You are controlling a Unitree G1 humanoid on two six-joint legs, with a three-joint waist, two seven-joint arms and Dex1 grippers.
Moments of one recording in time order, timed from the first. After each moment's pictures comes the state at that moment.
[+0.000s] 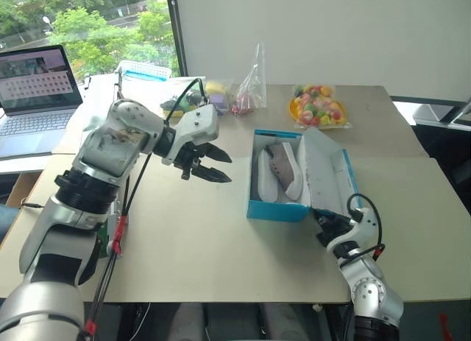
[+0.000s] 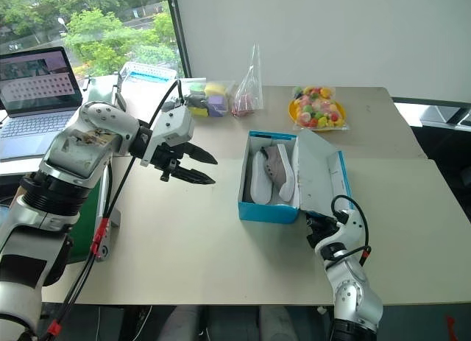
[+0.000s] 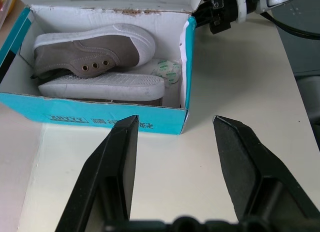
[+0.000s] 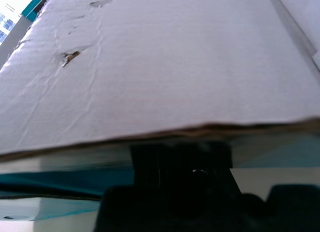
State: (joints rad) left arm -0.98 0.73 -0.35 0.08 -0.25 0.60 -1.40; right arm -0.01 -0.06 -0.44 -0.10 0.57 0.47 0.32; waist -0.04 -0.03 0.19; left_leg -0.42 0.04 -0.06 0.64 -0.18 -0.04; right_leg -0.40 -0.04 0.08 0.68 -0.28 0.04
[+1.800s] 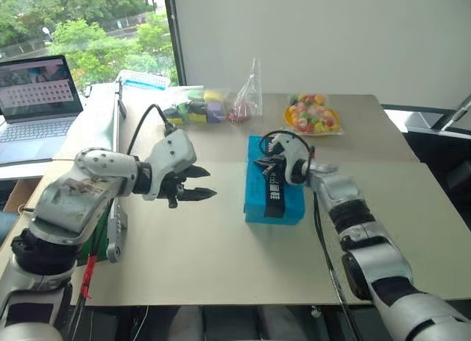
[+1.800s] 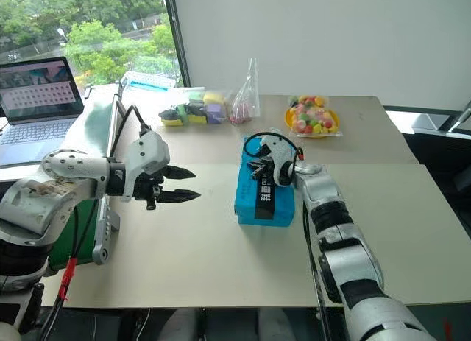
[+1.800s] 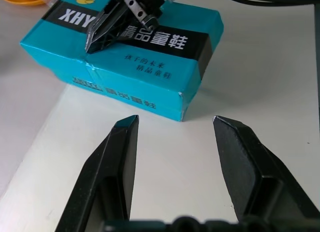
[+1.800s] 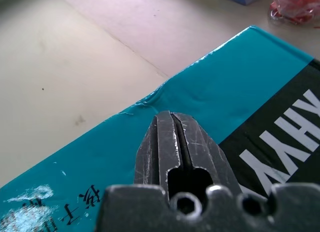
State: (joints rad) left arm -0.60 0.83 -0.10 -0.42 -0.40 0.93 -1.00; right arm -0.82 -0.31 0.10 0.54 0.21 0.42 0.77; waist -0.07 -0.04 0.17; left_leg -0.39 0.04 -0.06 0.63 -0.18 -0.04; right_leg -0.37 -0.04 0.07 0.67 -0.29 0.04
